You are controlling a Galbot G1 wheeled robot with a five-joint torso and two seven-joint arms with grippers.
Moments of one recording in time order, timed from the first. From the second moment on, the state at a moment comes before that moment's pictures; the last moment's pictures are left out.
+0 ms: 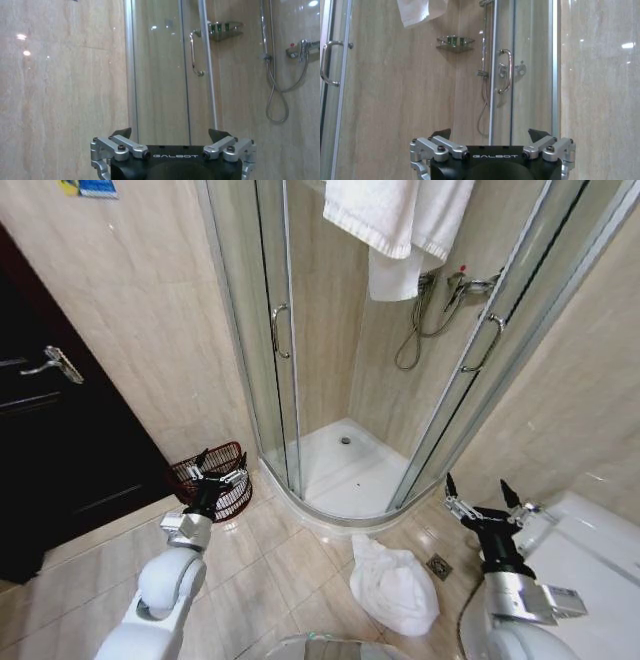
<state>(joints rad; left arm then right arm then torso) 1.51 -1.25 -0.65 -2.21 -0.27 0.03 -0.05 -1.78 1.60 0.82 2.44 0.16 0.02 -0.06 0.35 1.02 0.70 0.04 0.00</state>
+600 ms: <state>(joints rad) 1.53 -1.26 -0.65 -2.23 -0.26 0.03 -0.04 -1.79 1.58 0.82 2.43 0.18 0.03 -0.06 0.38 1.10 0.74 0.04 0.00</state>
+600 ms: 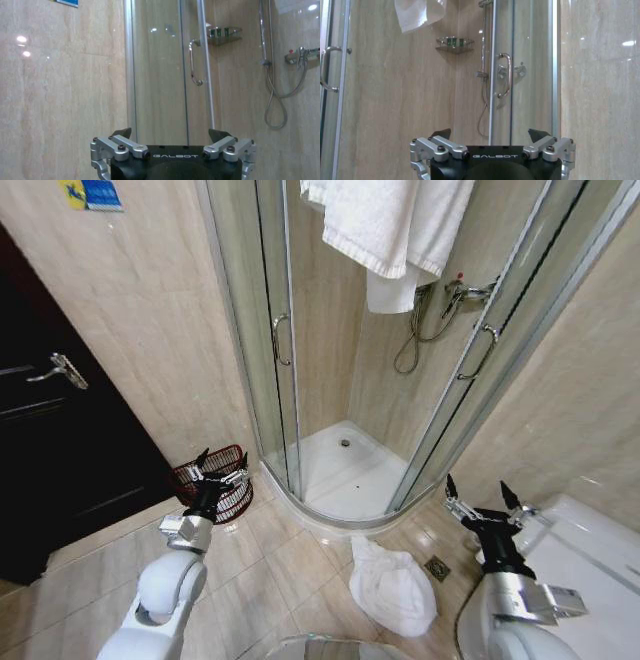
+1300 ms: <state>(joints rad) 1.55 -1.26 -0.64 -2.24 -0.25 0.02 -0.05 -1.79 1.59 0.82 2.44 0.18 0.02 -0.06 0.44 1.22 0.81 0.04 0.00</state>
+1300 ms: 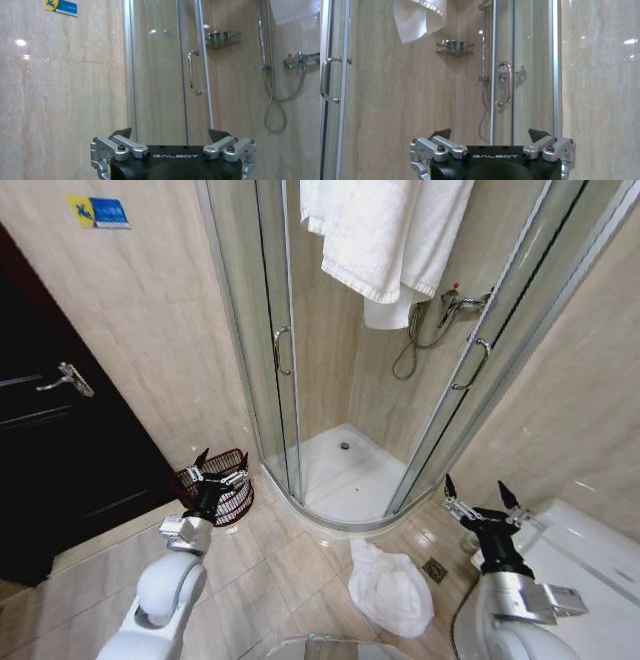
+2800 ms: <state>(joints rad) 1.75 -1.31 -0.77 -2.30 -0.24 -0.15 -0.05 -1.35 1.06 0.88 2.43 0.54 -0.13 0.14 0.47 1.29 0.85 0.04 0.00</state>
